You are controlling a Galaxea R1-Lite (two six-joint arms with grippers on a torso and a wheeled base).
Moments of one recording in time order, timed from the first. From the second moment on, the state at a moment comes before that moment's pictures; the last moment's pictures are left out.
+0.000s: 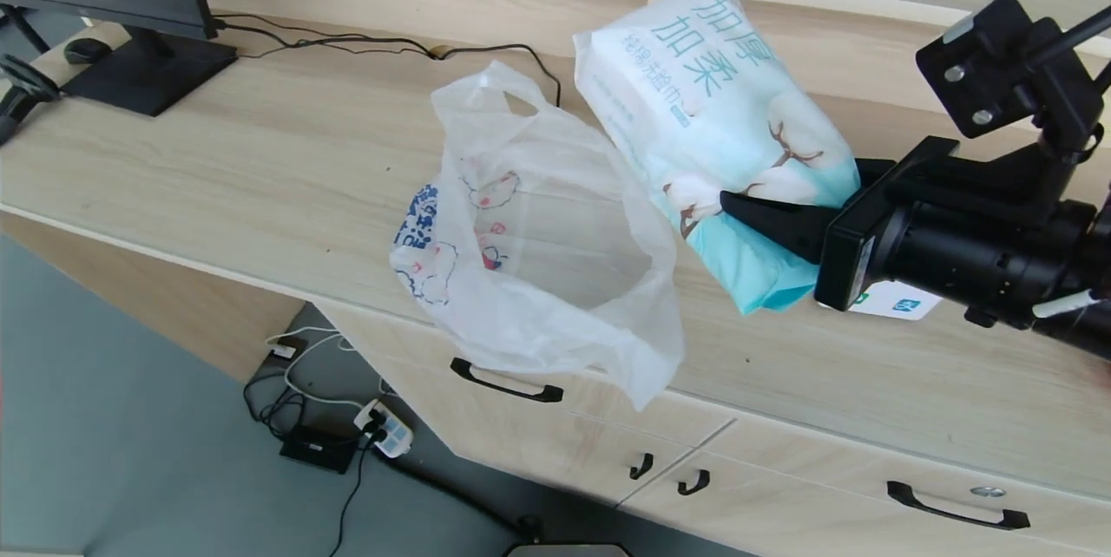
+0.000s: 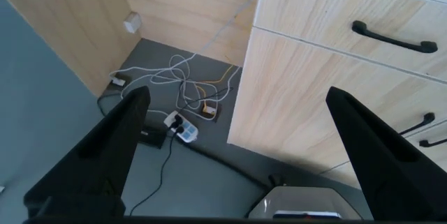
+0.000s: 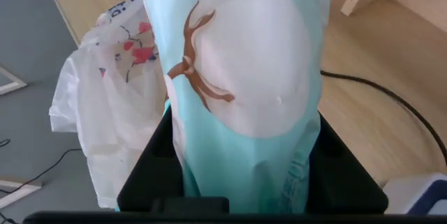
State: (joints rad) left arm 0.00 0.00 0.00 -0.02 0.00 0.02; right arm 0.65 1.40 -0.89 -0.49 -0.03 -0.28
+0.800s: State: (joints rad) left arm 0.00 0.00 0.00 -0.02 0.00 0.02; right arm 0.71 1.73 -1.01 -0.86 0.00 -0.15
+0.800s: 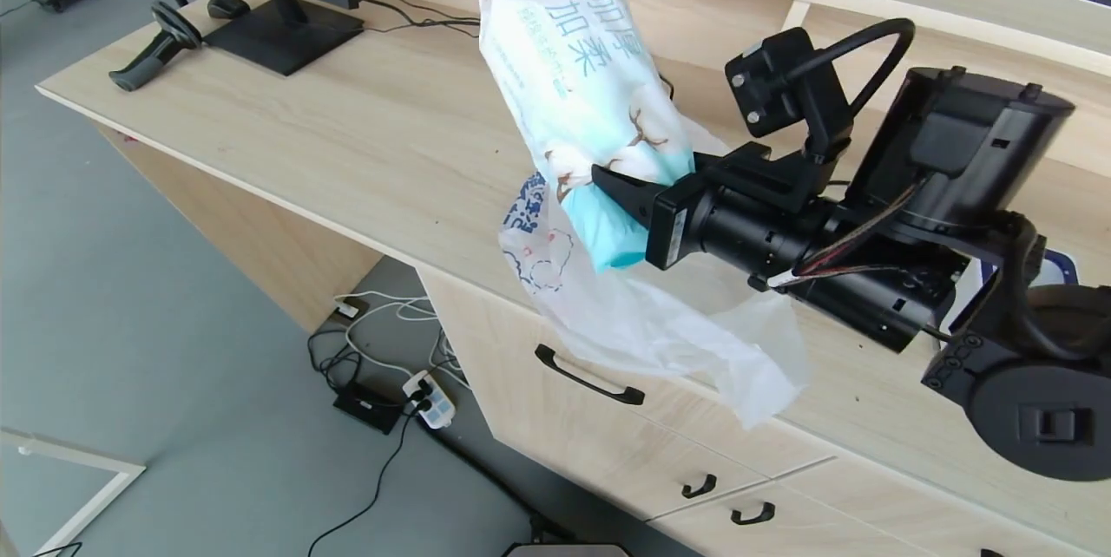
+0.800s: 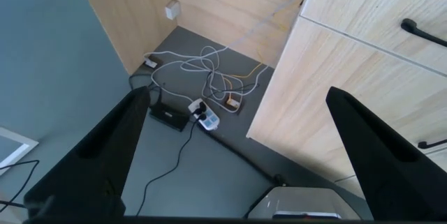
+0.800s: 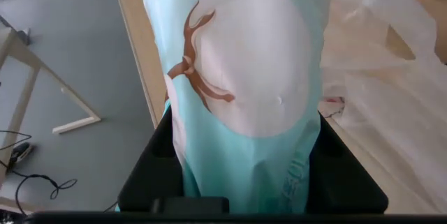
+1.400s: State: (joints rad) left arm 0.00 0.00 0.00 -0.02 0.00 0.02; right arm 0.61 1.74 -0.94 -0.94 -0.02 -0.11
